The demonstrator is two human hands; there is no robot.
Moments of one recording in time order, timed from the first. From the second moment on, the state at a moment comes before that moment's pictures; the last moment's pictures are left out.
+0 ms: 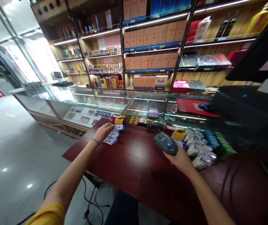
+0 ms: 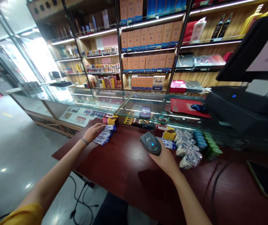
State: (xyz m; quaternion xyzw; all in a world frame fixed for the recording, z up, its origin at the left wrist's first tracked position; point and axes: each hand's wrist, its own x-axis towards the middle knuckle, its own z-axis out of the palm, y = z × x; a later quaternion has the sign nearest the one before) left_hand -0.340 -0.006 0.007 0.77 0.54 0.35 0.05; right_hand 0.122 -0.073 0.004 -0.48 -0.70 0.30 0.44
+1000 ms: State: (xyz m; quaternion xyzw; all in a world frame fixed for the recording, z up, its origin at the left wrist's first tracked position) left_hand -0.311 0.000 -0.024 0.79 0.53 0.31 0.01; right_hand 0.128 -0.073 0.011 -0.49 -0.68 0.32 0.45
